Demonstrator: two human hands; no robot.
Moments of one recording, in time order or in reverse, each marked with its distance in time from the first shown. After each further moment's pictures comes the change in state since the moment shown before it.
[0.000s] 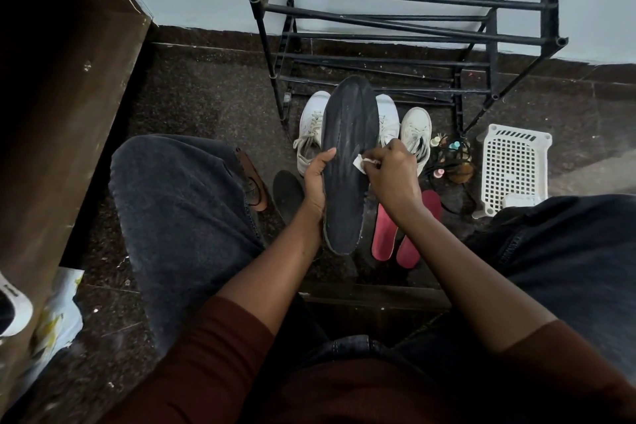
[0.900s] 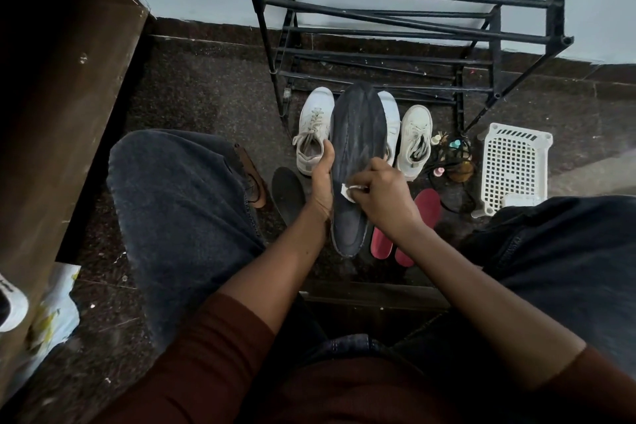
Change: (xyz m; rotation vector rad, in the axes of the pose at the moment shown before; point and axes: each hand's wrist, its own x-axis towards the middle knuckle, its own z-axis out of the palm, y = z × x) left_hand 0.002 -0.006 0.005 0.070 -0.063 0.069; right_hand -0.030 -0.009 -0.005 -0.019 -0.162 -0.238
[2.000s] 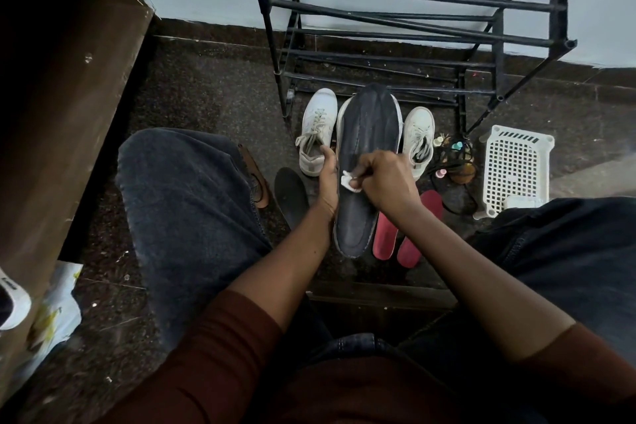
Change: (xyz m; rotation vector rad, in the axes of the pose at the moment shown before) left_hand 0.009 -0.002 0.001 -0.059 0.079 -0.025; right_hand 0.019 -0.006 -0.002 0.097 0.002 0.159
